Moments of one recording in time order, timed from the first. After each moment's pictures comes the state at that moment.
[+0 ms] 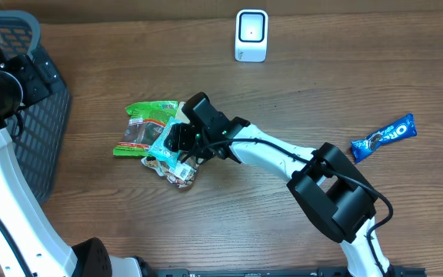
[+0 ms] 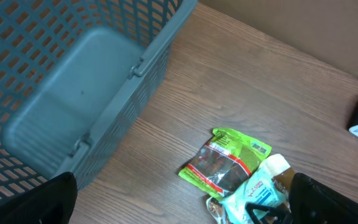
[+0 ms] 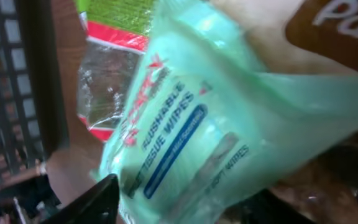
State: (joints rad) left arm 0.37 1.61 2.25 -1.52 -0.02 -0.16; right arm 0.81 2.17 1.50 -0.23 -0.38 0.98
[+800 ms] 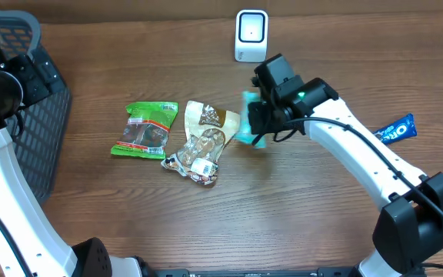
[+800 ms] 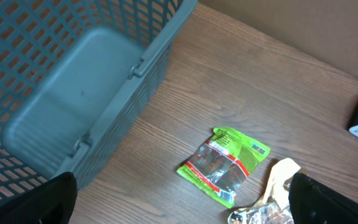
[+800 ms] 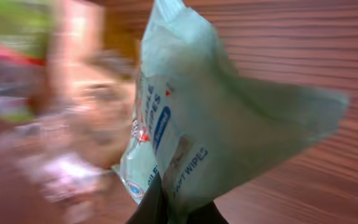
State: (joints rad) left arm 0.37 1.61 2.25 -1.52 -0.02 -0.16; right arm 0.53 1.79 1.50 -0.90 -0.10 0.39
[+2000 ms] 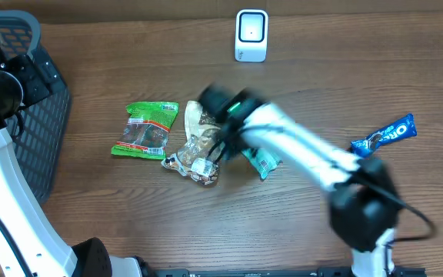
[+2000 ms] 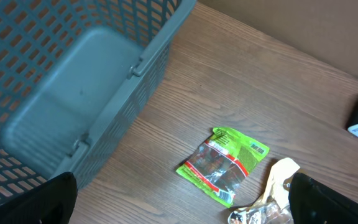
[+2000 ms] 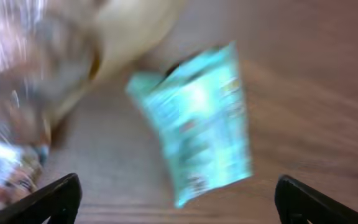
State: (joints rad) left arm 0.37 1.61 2.25 -1.52 -0.01 -0.16; right arm 0.74 2.02 1.74 -1.21 0.19 0.42
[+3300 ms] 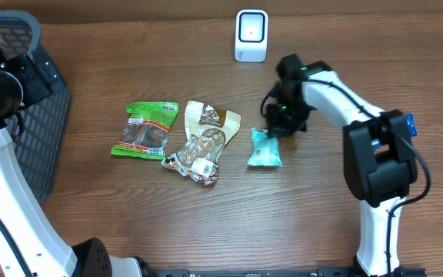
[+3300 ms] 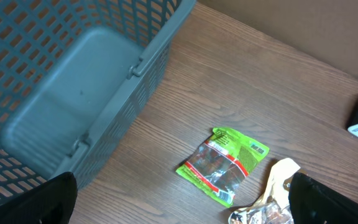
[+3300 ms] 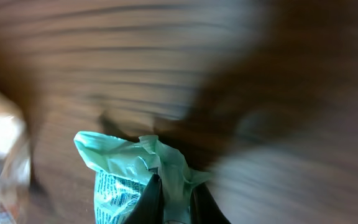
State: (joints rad) left arm 0.37 1.61 2.25 -1.52 -0.01 -0.16; right arm 0.30 2.22 1.65 -1.08 -0.34 0.36
